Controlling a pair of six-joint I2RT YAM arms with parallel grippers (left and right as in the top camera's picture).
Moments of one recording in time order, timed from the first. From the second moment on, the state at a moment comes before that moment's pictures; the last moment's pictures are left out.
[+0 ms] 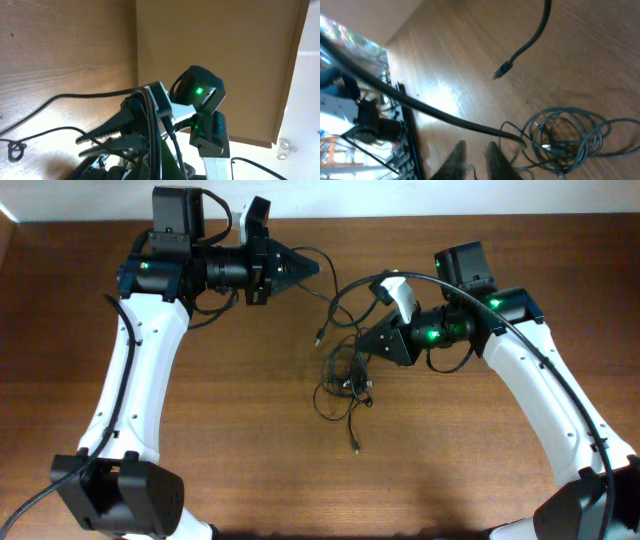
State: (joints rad) left arm -0.09 1.74 1.74 -0.76 1.22 -0.77; right arm 0.26 1.64 1.45 -0.90 -0.89 -0.31
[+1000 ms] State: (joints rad) left arm -0.12 1.74 1.74 -0.76 1.30 -0.77; right arm 0.32 1.64 1.45 -0.81 -0.83 -0.27
